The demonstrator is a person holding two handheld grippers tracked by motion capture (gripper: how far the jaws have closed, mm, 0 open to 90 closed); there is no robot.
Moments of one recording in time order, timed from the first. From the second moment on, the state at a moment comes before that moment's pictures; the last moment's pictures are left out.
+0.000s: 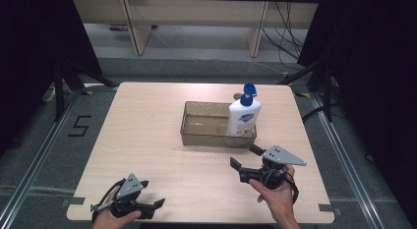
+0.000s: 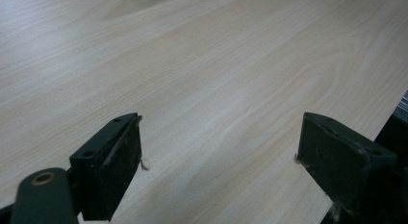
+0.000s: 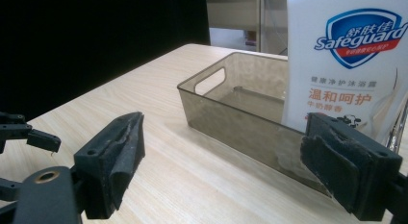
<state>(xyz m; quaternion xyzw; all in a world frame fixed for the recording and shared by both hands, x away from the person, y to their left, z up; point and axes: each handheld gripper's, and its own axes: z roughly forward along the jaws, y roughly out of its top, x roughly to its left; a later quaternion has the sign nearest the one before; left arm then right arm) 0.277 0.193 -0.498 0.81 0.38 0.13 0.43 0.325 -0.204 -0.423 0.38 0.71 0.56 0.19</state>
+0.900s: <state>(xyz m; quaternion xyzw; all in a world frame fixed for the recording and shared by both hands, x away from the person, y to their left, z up) 0.277 0.194 -0.497 0.81 0.38 0.13 0.43 0.315 -0.205 -0.435 0.39 0.72 0.55 0.17</state>
